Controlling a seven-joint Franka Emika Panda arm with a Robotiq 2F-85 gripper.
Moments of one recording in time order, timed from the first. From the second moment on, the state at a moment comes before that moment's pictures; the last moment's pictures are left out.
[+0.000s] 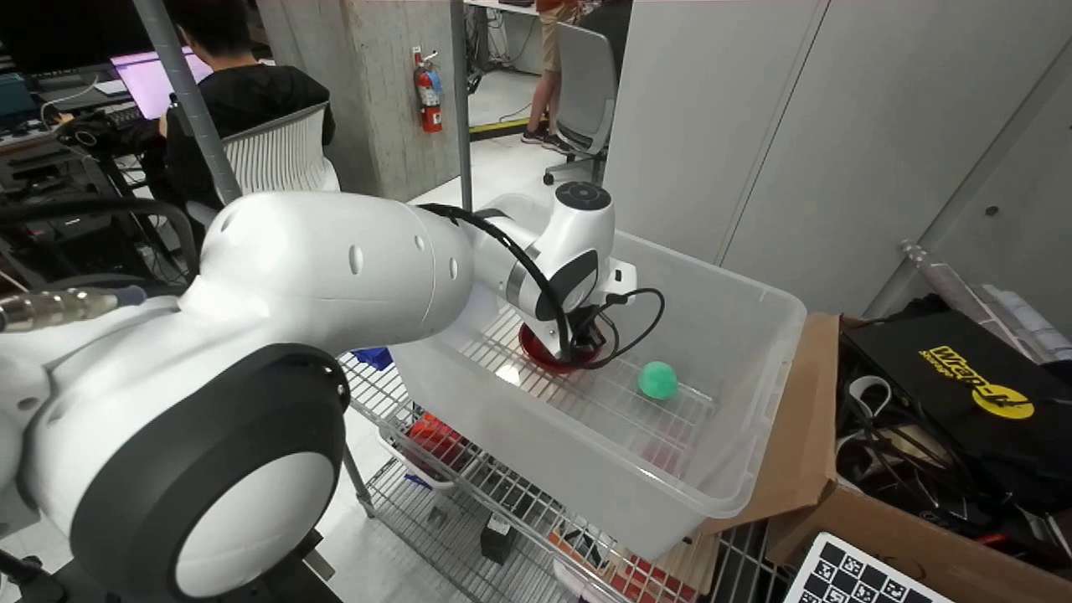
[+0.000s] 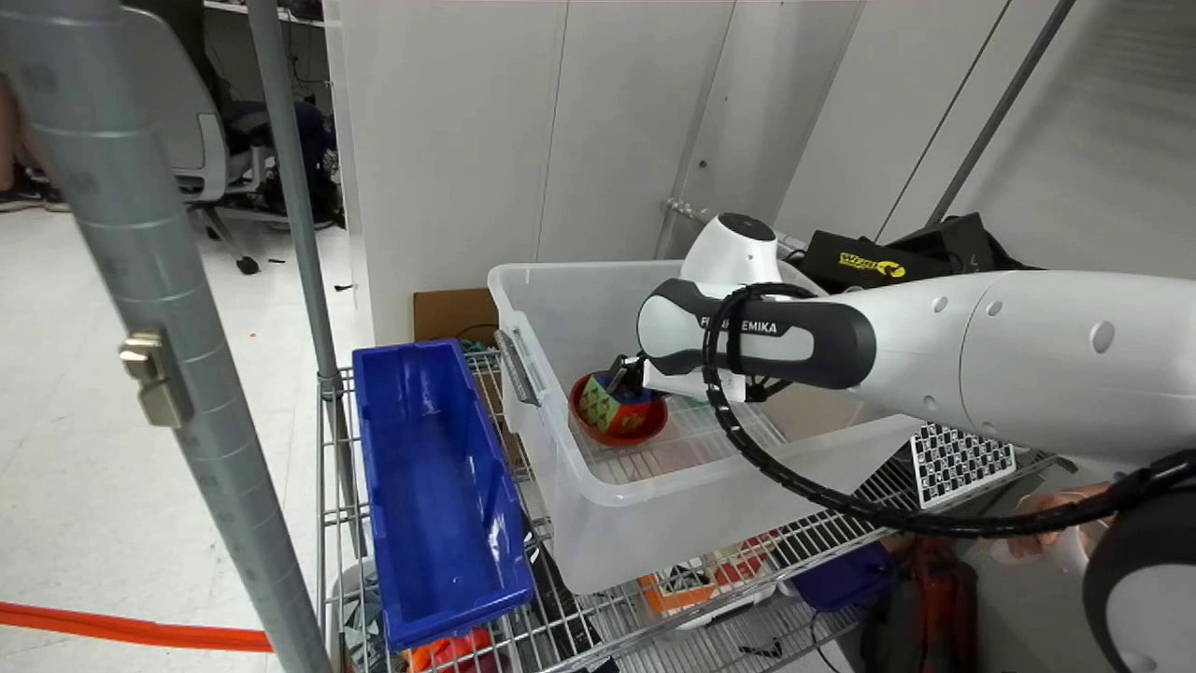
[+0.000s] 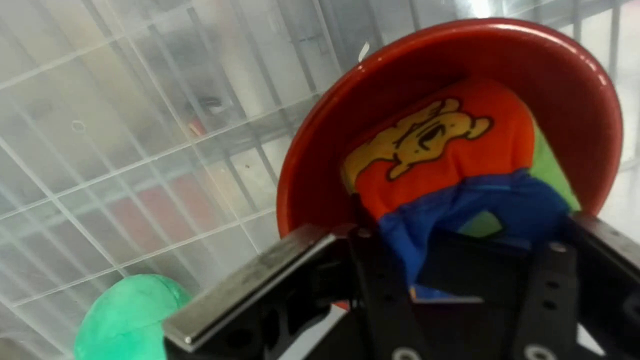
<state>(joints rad) 0.04 1.25 -0.07 -0.87 0.11 2.33 0.26</state>
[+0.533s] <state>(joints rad) 0.07 1.24 -0.09 -0.81 0.07 2.28 0.29</state>
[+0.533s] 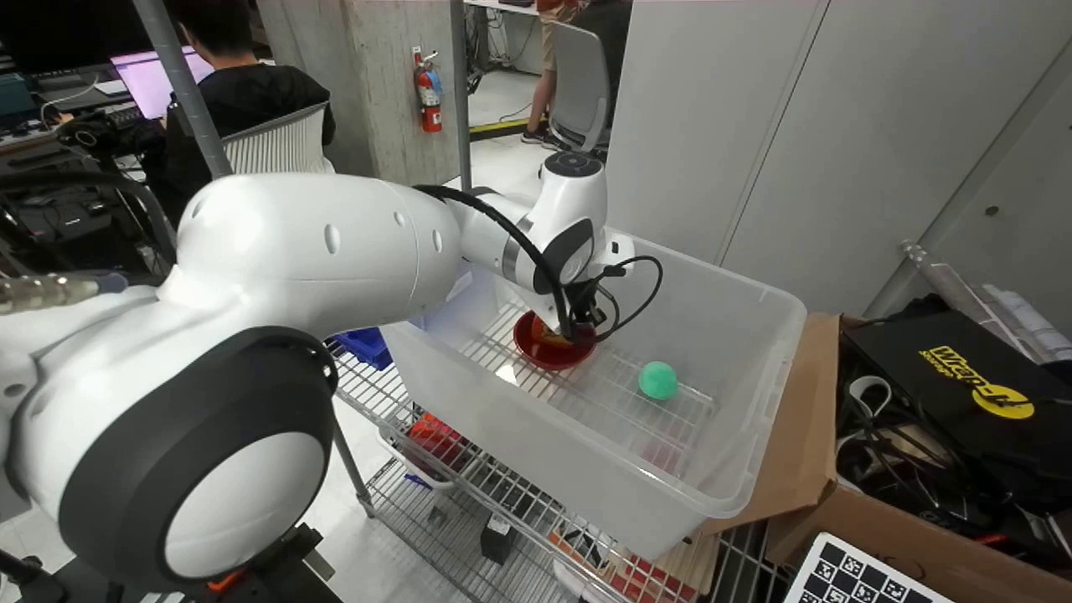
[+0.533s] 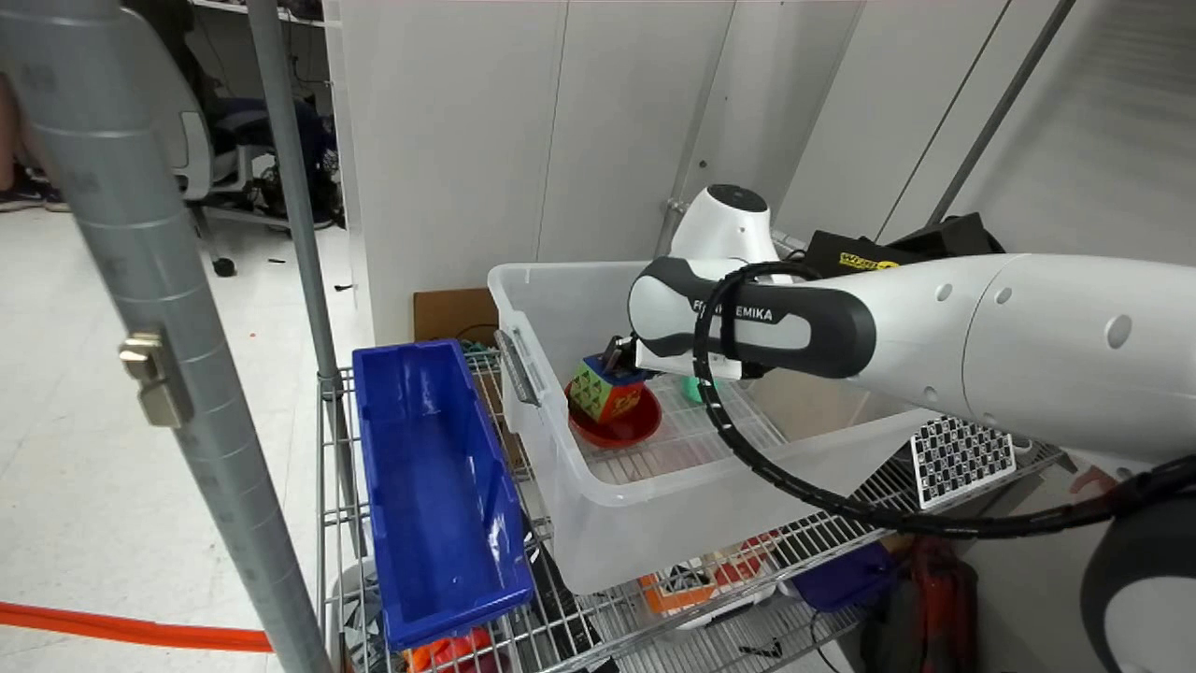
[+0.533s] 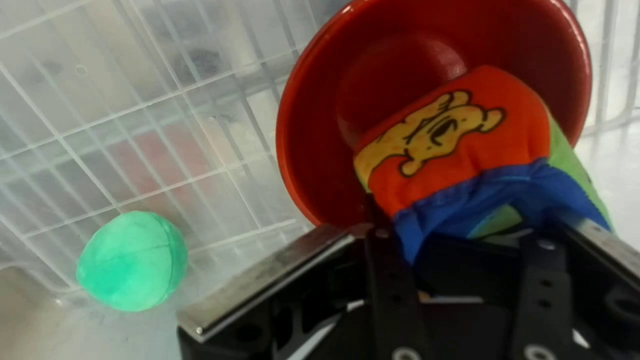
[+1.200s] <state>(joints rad) 0.05 0.93 -0.16 -1.10 0.06 2.18 0.35</state>
